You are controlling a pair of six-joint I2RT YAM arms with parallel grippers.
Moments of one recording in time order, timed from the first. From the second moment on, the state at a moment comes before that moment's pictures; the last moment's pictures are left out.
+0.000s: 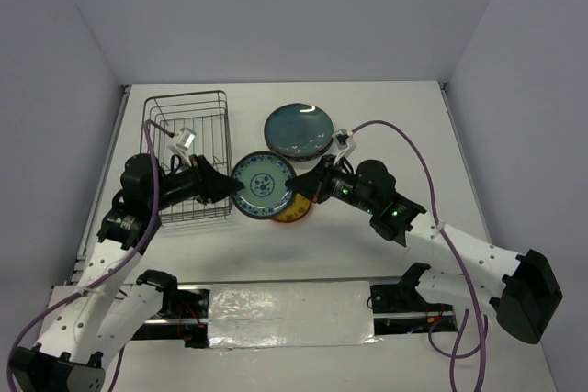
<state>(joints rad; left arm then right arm) -0.23 0.72 0.72 -0.24 0.68 -0.63 0.78 1.00 0.64 0.29 -0.22 0.77</state>
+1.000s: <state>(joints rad) -0.23 0.48 0.85 -0.73 -0.34 -0.42 0.69 1.33 0.64 0.11 -0.01 0.81</state>
